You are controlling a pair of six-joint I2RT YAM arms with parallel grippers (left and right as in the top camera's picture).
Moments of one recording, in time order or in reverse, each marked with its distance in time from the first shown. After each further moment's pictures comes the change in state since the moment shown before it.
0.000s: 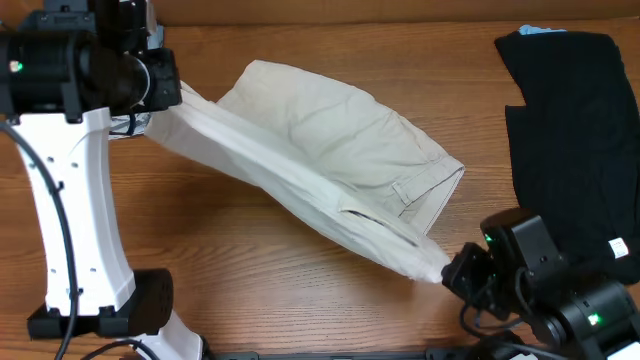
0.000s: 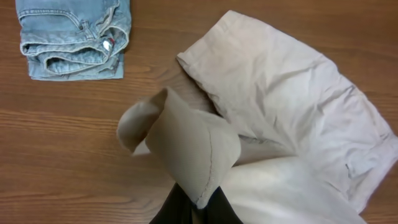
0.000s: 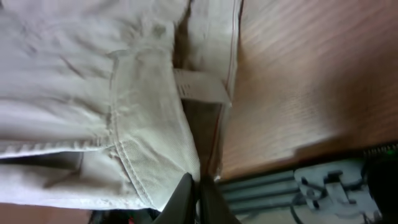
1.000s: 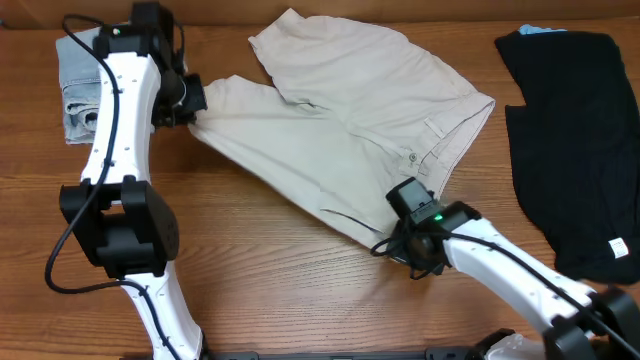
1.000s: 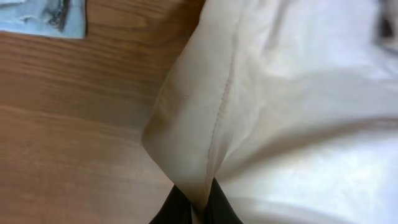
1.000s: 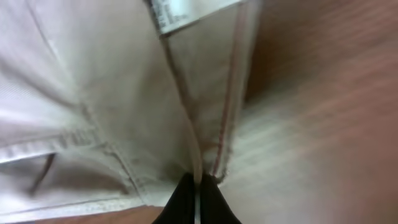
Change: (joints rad) left arm 0.055 0.305 -0.333 0.269 -0.004 -0.056; right arm 0.070 0.600 -0.294 0.565 0.100 -0.060
